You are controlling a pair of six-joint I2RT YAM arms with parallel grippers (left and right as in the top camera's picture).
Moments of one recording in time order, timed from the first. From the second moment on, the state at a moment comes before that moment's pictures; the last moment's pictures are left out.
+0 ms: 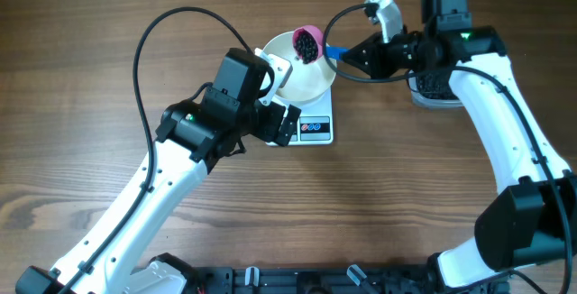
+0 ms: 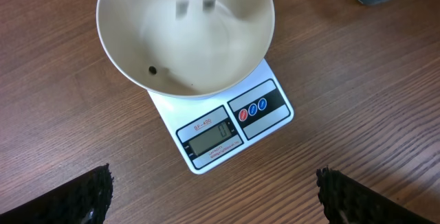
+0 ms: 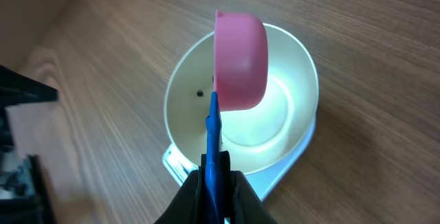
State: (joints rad) left arm -0.53 1.36 1.20 -0.78 0.05 -0.04; right arm 0.15 1.72 1.48 -0.76 -0.70 -0.26
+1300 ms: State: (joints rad) left arm -0.53 1.36 1.20 -0.78 0.05 -0.04; right arm 0.25 1.72 1.48 -0.71 -0.39 -0.66
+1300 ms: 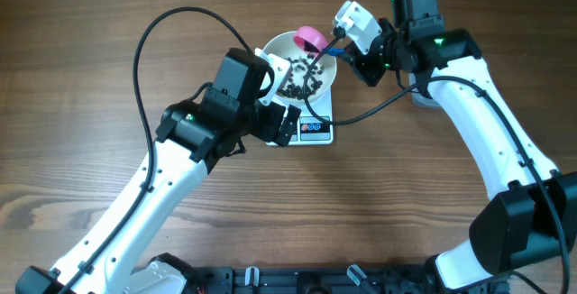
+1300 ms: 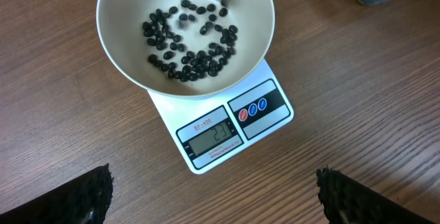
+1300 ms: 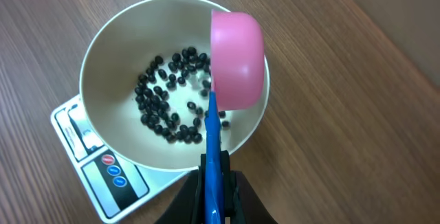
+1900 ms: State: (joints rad) left arm -0.53 1.36 1.20 -0.78 0.05 -0.04; right arm 0.32 1.69 1.48 -0.69 -0.32 -0.79
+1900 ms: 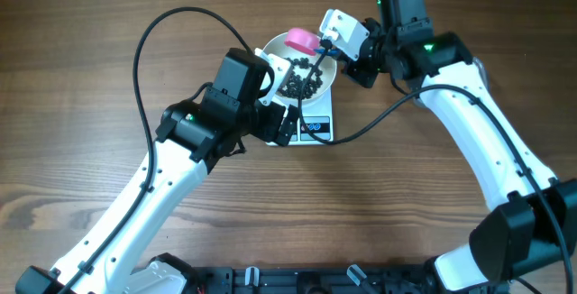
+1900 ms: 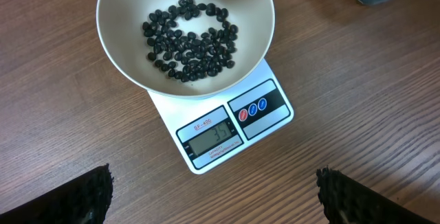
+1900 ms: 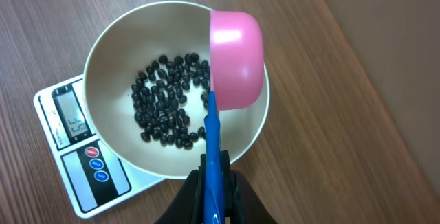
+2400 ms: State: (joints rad) left arm -0.53 1.36 1.20 -0.78 0.05 -0.04; right arm 0.23 1.62 1.48 -0.71 -0.35 -0.45
